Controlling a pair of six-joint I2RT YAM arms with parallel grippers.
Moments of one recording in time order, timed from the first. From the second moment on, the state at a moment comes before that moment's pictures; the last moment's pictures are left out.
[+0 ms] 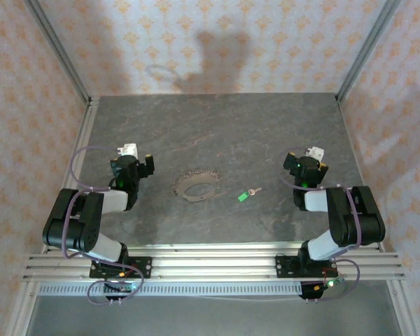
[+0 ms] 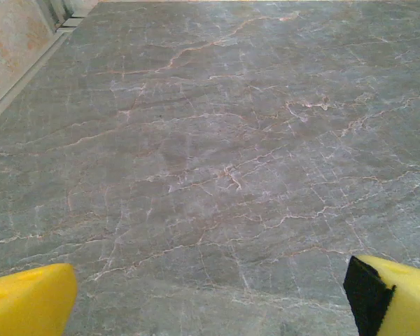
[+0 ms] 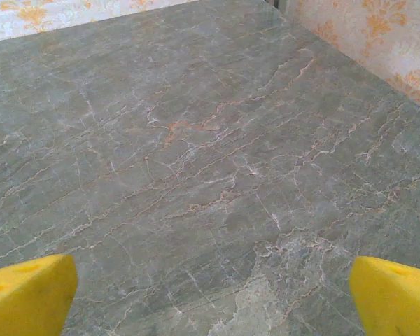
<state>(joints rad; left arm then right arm) -0.06 1.49 0.41 0.62 -0.29 -0.09 0.04 1.51 0.38 0.70 0.35 0.22</state>
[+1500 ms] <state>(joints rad) -0.16 1.27 0.87 -0.16 -0.36 -0.32 0.04 1.22 0.79 -0.06 0.35 0.50</state>
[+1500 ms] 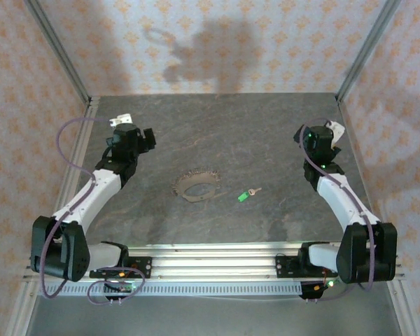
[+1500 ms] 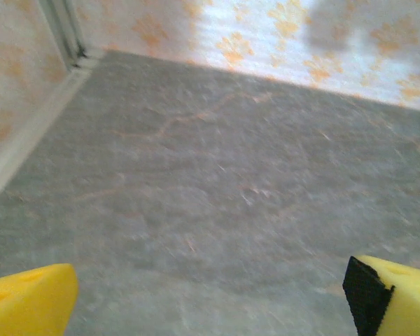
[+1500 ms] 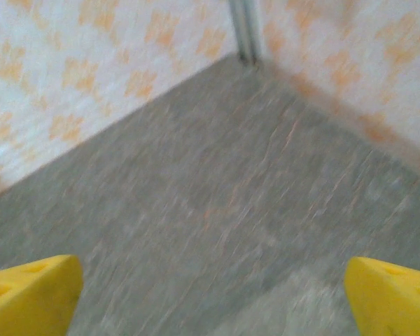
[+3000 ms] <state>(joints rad) -0.65 1.41 0.61 -0.14 -0.25 -1.09 0.58 1.63 0.82 -0.22 -0.26 0.63</state>
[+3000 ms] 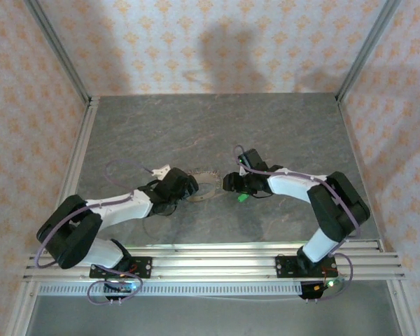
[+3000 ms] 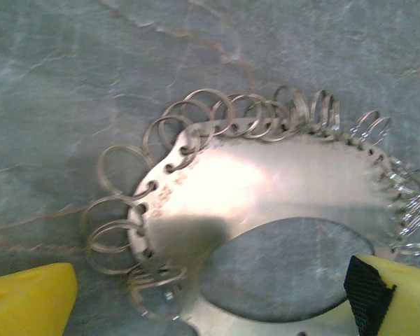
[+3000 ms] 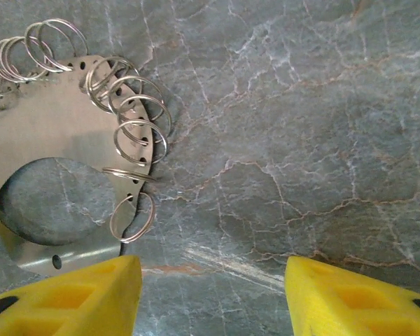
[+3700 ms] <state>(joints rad) -0.48 1.62 0.82 -0.08 -0.16 -0.95 0.59 1.70 0.92 -0.22 -0.29 0.62</state>
